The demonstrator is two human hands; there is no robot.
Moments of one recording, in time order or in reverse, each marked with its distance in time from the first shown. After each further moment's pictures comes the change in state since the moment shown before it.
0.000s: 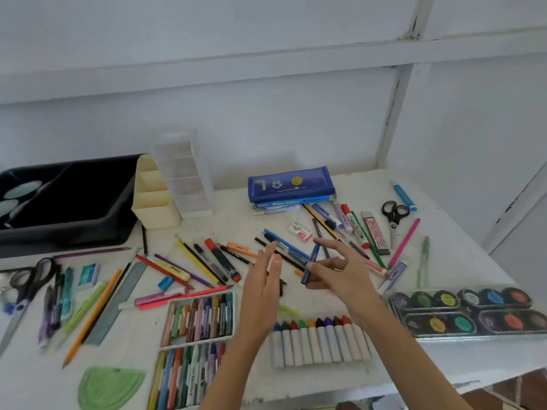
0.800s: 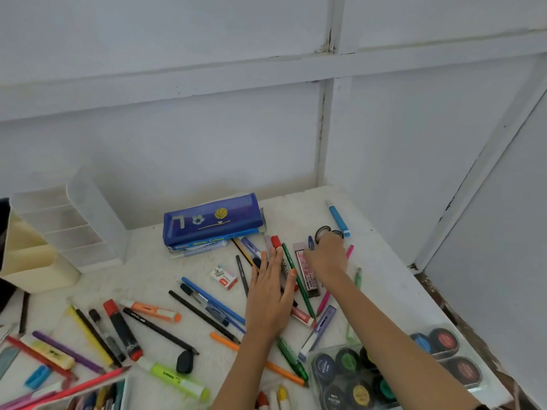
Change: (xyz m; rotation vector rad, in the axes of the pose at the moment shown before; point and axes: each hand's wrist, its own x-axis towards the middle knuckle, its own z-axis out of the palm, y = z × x) left_hand 0.103 0.002 0.167 0.573 -0.162 0.219; right_hand 0.164 -0.012 -0.124 -0.924 0.415 0.063
